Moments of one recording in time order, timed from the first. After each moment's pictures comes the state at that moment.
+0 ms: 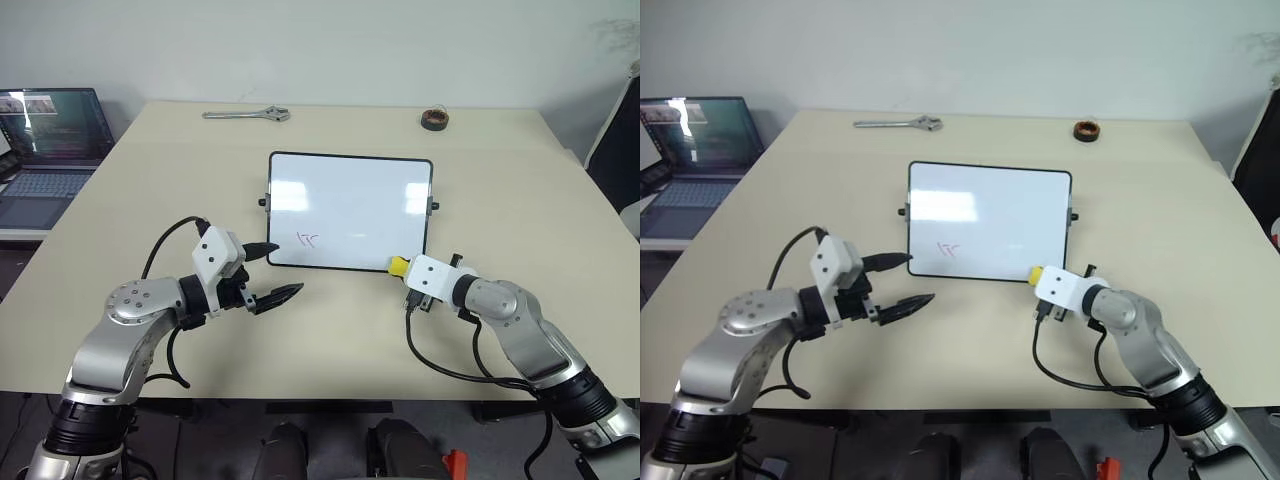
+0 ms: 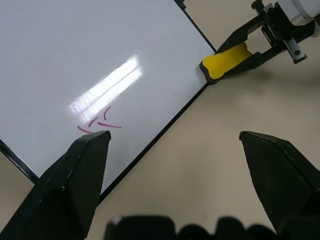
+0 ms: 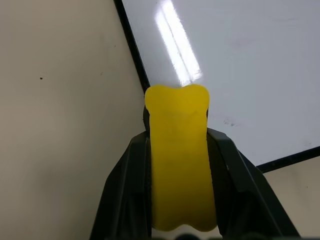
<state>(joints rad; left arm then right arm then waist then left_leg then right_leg) -0.20 0.71 0.07 -0.28 -0.42 0.41 -0.89 -0.38 -0.59 0.35 -0.18 -0.30 0.38 0.59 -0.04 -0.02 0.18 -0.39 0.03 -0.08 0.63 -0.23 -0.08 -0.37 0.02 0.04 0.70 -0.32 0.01</state>
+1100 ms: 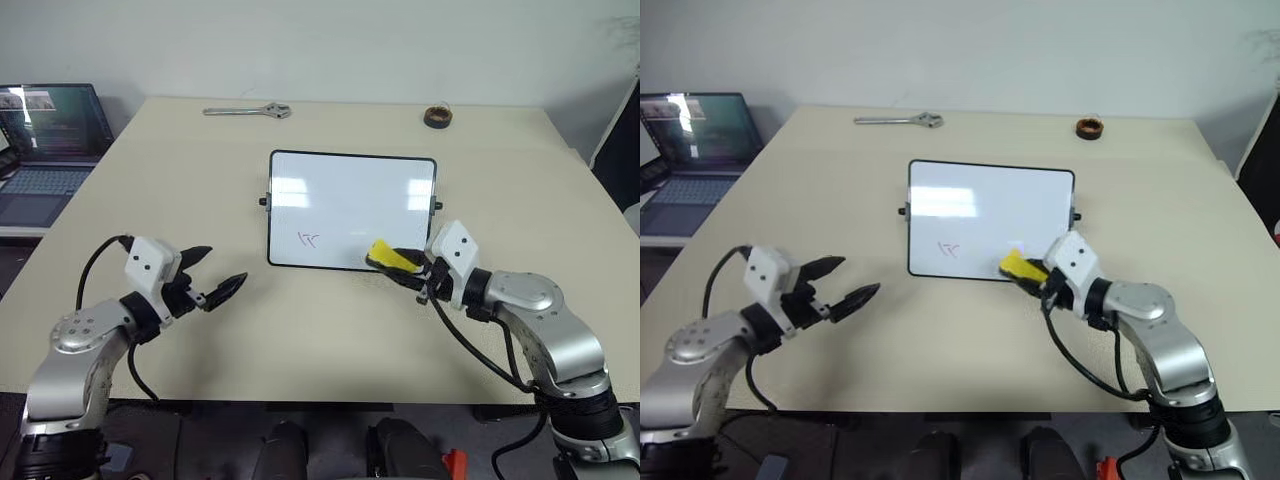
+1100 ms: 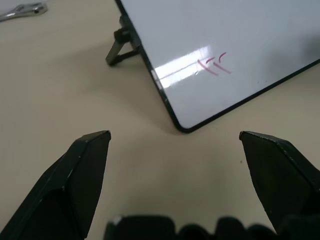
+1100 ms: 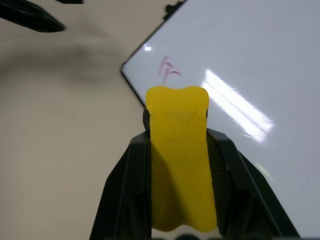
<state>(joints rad) -0.02 0.69 0.31 -0.18 -0.42 0.36 -0.76 -0.33 -0.50 0.12 -0.49 0.21 0.71 0.79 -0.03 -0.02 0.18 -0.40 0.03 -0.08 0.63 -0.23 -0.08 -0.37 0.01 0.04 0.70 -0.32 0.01</state>
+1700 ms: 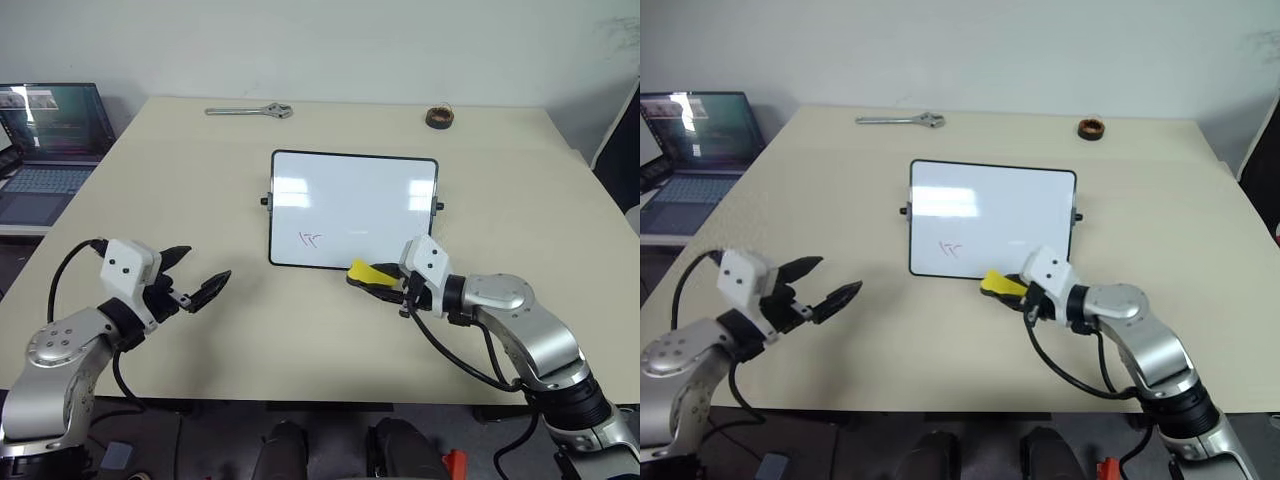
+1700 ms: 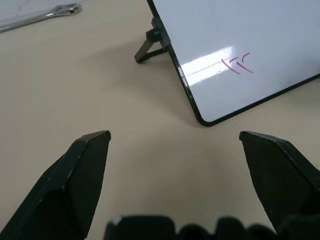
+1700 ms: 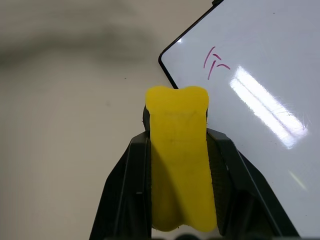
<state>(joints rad) 0.03 0.70 0.38 -0.29 -0.45 0.42 -0.69 -0.38 -0.50 0.25 -0.38 0.21 0.60 0.79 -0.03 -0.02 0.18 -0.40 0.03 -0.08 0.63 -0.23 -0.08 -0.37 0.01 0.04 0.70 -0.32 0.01</state>
